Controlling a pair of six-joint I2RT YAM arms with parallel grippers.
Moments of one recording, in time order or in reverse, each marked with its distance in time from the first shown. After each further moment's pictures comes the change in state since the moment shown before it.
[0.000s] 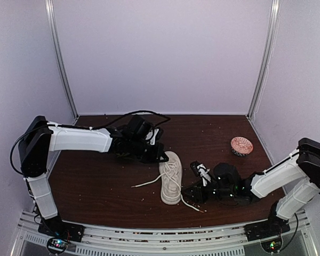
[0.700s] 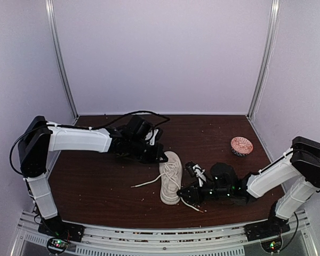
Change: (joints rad) left arm 0.000 -0.003 -0.004 -0.008 -0.002 0.000; right arm 0.025 0.077 0.024 0.085 -0.085 0.021
